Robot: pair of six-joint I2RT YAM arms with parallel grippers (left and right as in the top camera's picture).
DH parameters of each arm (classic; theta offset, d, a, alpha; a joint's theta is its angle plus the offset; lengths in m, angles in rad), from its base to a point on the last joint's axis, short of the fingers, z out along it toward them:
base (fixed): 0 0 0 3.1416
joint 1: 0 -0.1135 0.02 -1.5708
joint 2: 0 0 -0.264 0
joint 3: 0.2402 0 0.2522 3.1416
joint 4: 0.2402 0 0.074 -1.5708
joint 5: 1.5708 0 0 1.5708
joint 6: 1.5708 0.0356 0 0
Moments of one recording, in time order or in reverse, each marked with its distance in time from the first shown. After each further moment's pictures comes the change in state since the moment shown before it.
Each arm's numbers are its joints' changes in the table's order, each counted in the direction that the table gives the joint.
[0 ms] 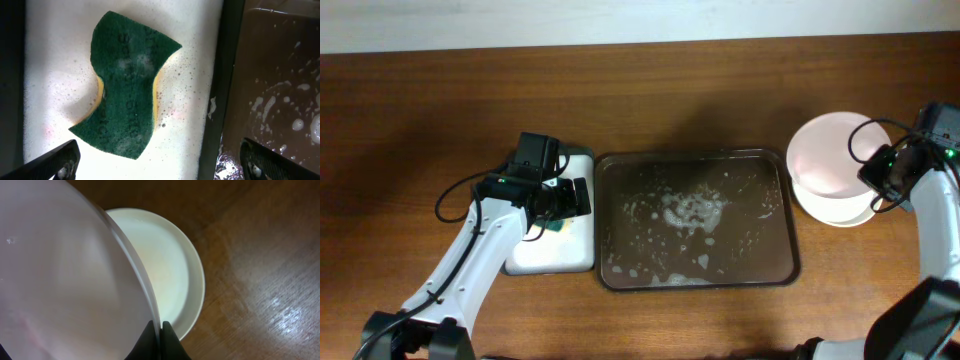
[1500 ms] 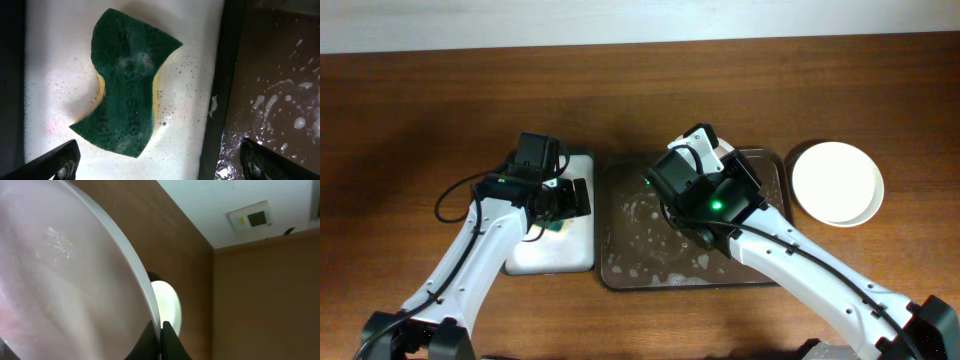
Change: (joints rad) left arm 0.000 0.000 0.000 0.006 0.000 0.000; right arm -1.175 0.074 -0.003 0.068 0.954 -0.340
